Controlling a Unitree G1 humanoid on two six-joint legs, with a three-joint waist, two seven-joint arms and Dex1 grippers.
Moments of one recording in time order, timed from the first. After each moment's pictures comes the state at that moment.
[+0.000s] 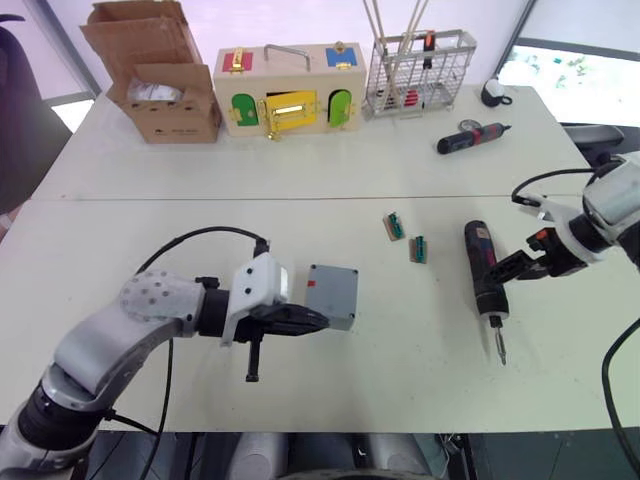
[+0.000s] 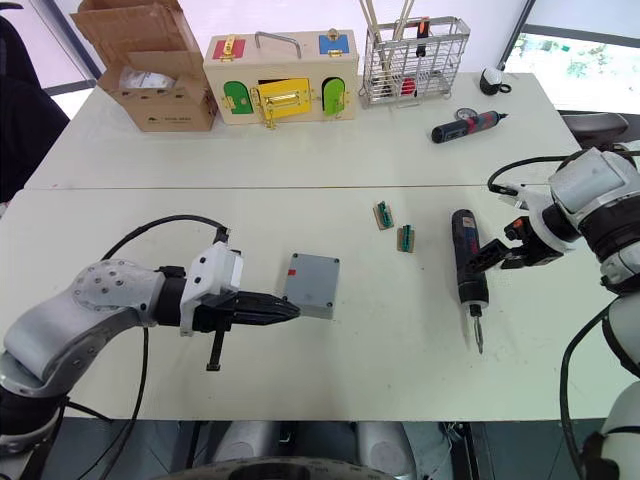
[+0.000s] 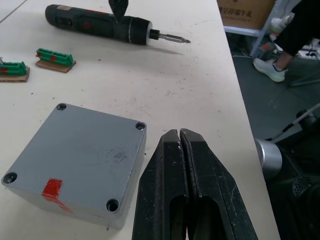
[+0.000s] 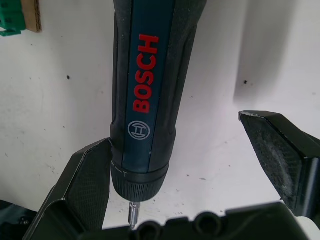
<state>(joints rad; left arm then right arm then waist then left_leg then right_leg) -0.27 0.78 -0.13 -0.68 -0.64 0.73 -0.97 -1.18 -1.10 0.88 0.62 0.25 1.38 1.41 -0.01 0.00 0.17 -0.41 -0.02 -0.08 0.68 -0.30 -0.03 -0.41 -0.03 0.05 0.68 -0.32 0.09</state>
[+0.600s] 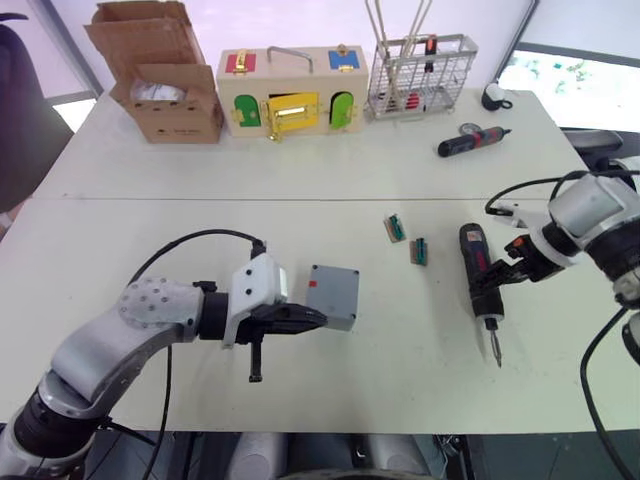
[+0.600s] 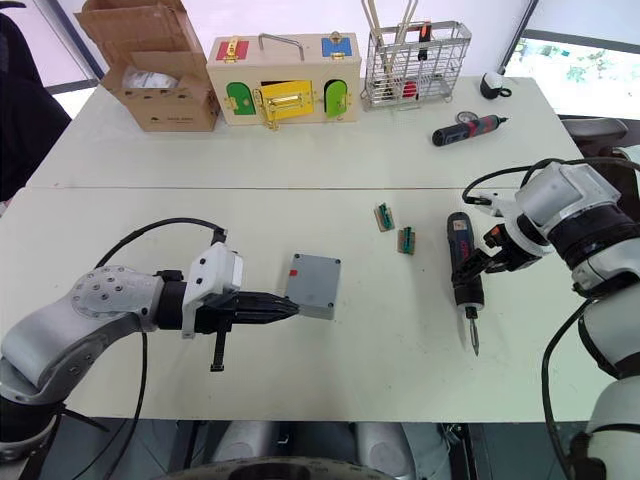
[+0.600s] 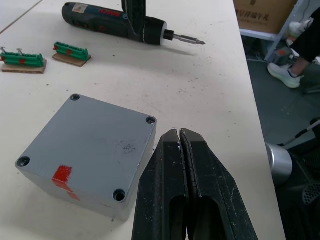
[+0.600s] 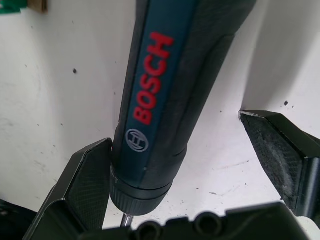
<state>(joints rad) -0.25 0.79 -0.13 -0.70 -0.64 0.74 -0.91 -1.09 -1.03 0.84 0.52 0.14 1.37 1.43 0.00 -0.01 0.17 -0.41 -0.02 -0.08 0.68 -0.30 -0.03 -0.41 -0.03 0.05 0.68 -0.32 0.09</state>
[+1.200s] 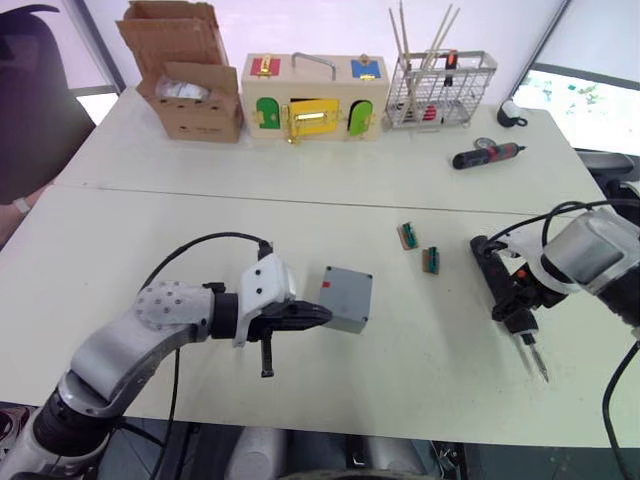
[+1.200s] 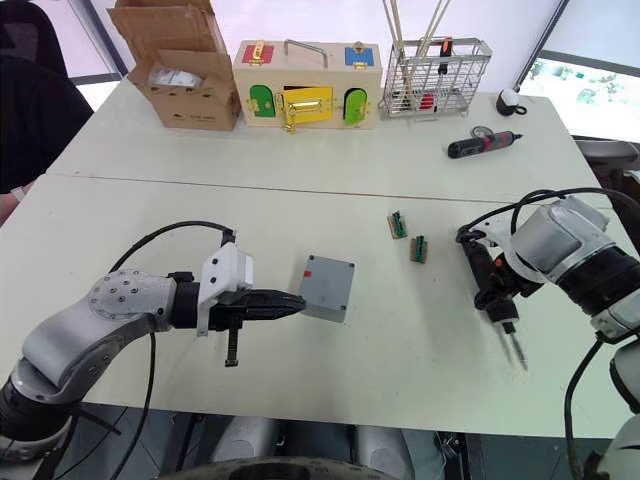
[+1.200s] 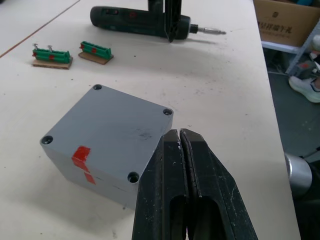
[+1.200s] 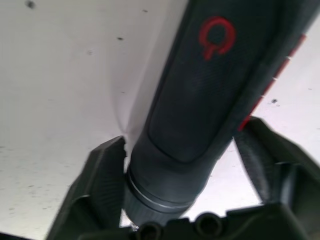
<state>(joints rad) -0.25 0.72 -0.18 -0.66 -0.58 0.71 -0.86 -0.88 -1.12 0.78 0.24 0.04 1.30 1.29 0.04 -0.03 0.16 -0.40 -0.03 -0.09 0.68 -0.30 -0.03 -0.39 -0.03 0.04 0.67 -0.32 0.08</state>
